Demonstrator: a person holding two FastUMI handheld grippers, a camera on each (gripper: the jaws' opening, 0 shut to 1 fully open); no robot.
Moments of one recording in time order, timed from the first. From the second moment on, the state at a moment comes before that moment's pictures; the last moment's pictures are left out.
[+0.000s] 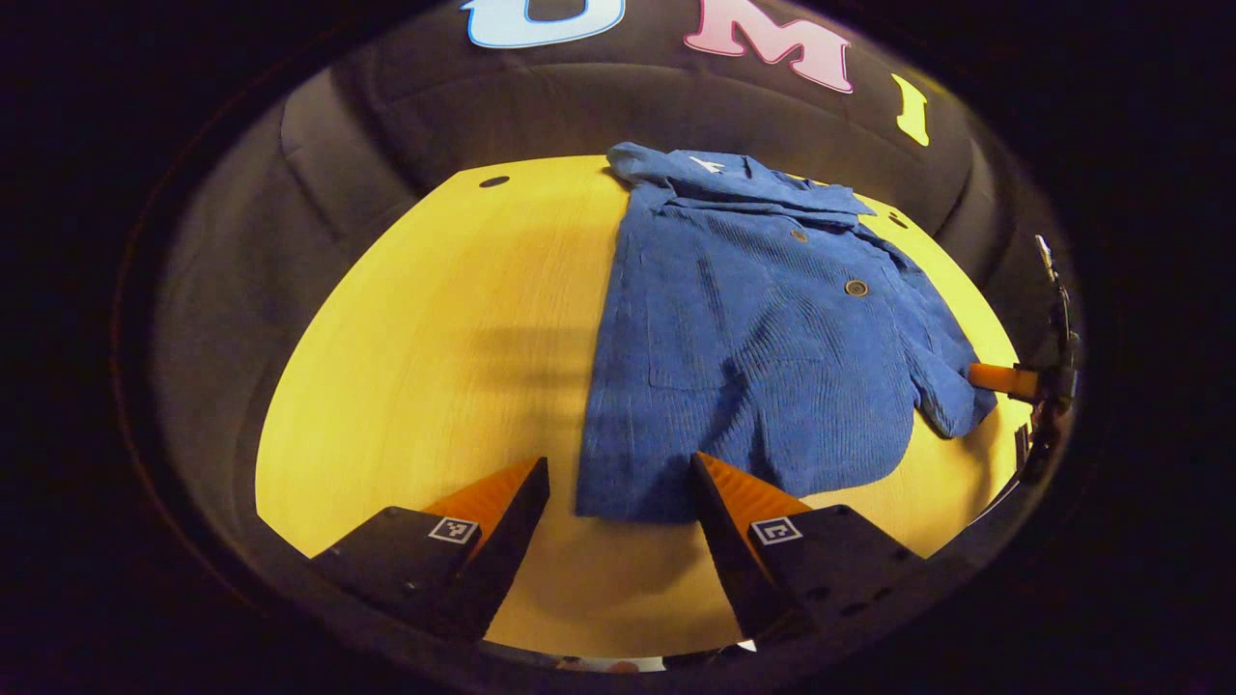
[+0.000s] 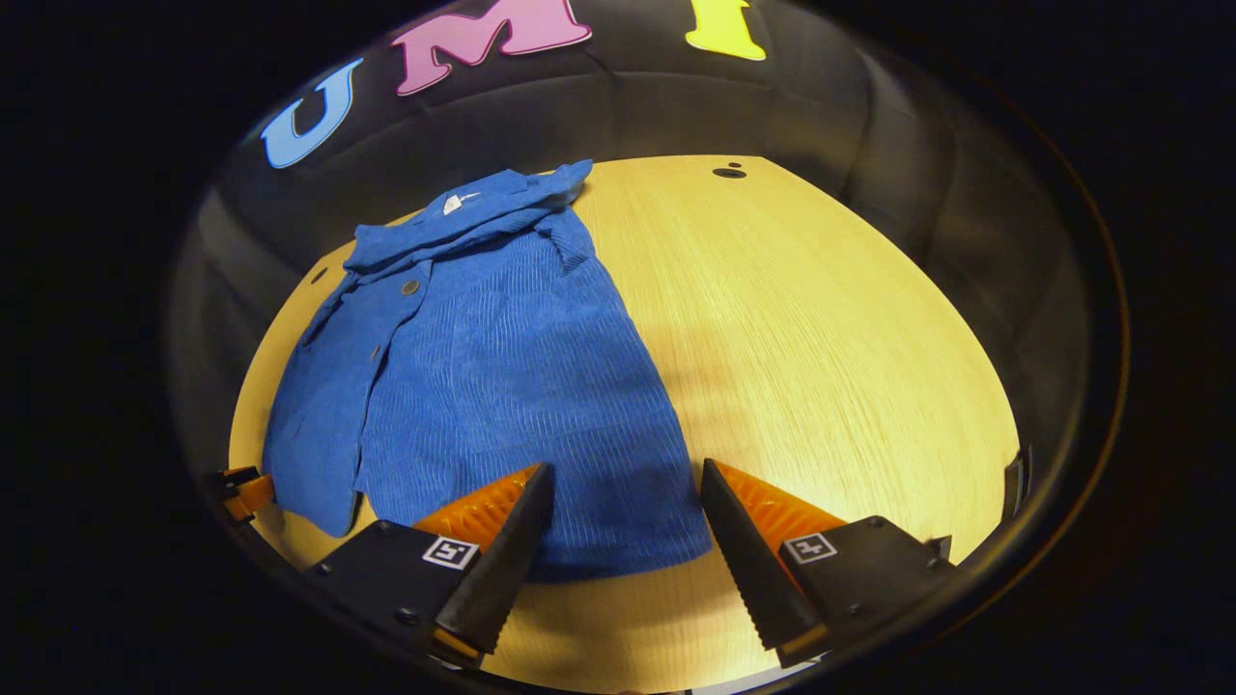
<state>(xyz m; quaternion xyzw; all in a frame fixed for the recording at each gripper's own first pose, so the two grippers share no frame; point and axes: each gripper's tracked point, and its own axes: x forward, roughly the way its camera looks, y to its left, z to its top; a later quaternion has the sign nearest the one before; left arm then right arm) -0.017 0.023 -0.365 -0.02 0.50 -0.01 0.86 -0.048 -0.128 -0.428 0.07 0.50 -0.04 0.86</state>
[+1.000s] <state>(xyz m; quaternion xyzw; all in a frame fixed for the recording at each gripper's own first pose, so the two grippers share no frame) 0.027 -0.048 -0.316 -0.16 0.45 -0.06 0.88 -0.017 -0.090 -0.394 0.15 0.48 0.02 0.86</state>
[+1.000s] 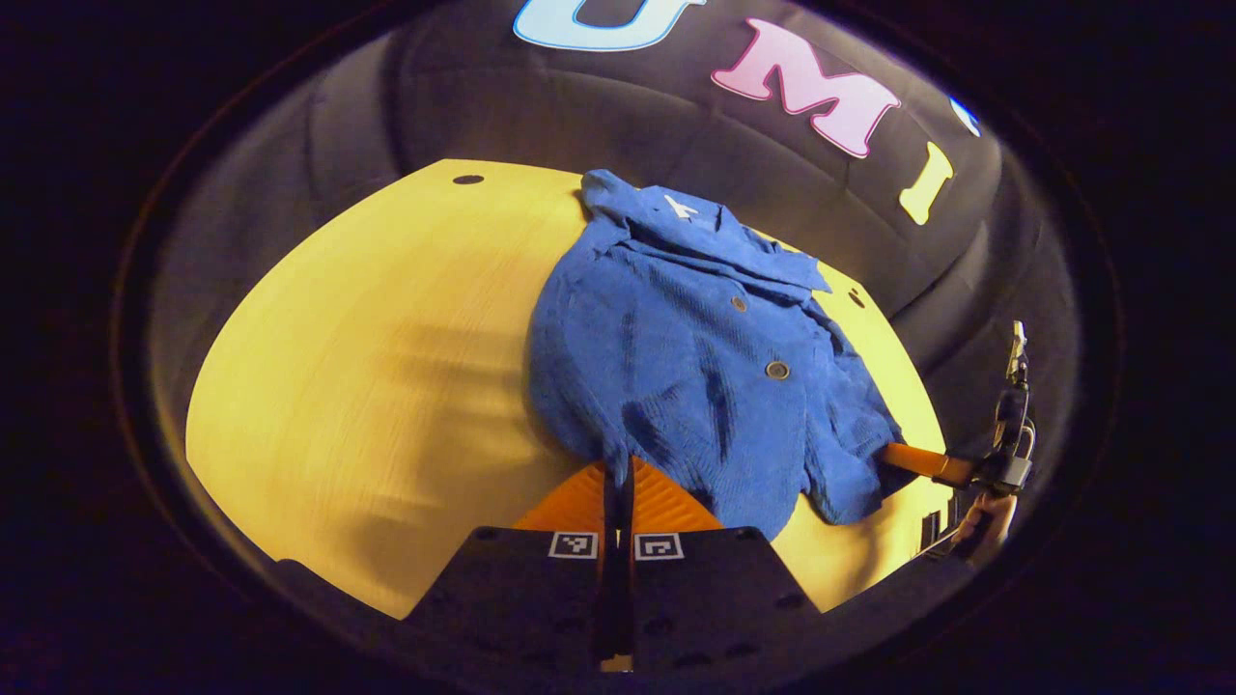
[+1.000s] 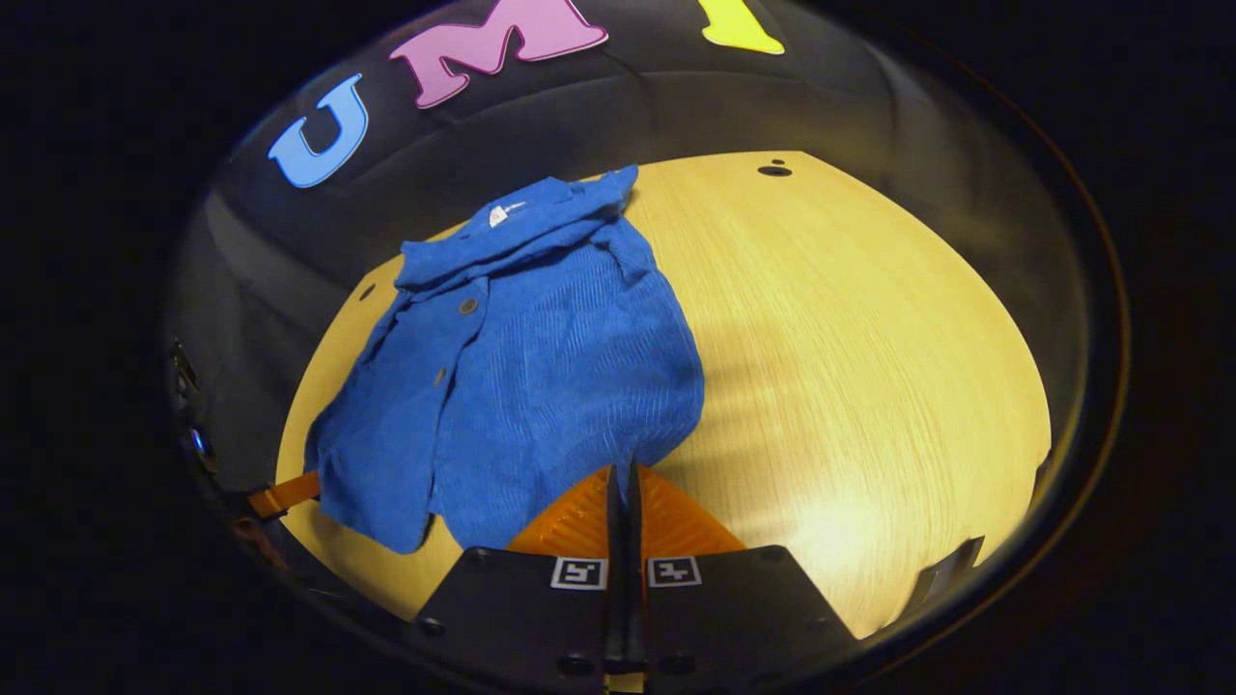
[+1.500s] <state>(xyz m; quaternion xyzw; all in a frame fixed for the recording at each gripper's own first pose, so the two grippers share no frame) 0.139 -0.044 -0.247 -0.14 0.36 -0.07 0.92 0.111 -0.084 -0.309 0.13 0.37 0.05 0.92</state>
